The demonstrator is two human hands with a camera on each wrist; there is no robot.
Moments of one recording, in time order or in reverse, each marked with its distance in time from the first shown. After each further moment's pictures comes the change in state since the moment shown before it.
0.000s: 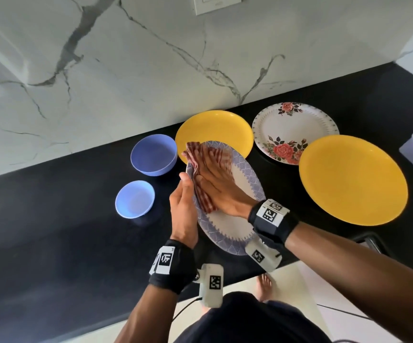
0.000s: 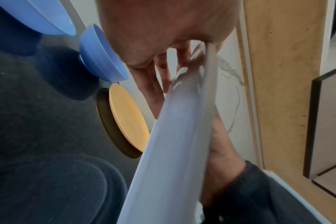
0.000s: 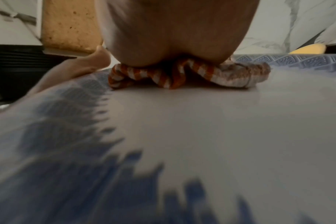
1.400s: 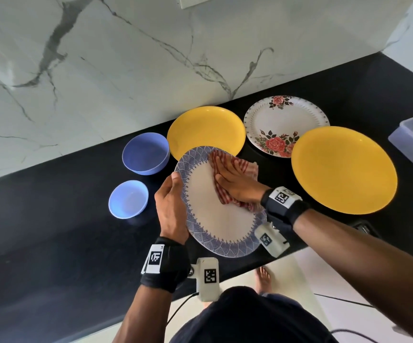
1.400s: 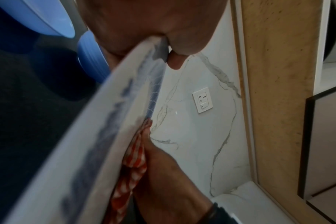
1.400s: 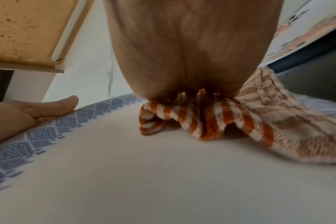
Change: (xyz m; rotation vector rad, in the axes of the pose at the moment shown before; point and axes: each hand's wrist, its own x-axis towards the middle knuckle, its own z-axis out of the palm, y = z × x) left_hand 0.005 0.001 -0.010 0.167 0.129 -0.033; right_hand -0.010 0.071 -0.017 -0.328 -0.356 0.317
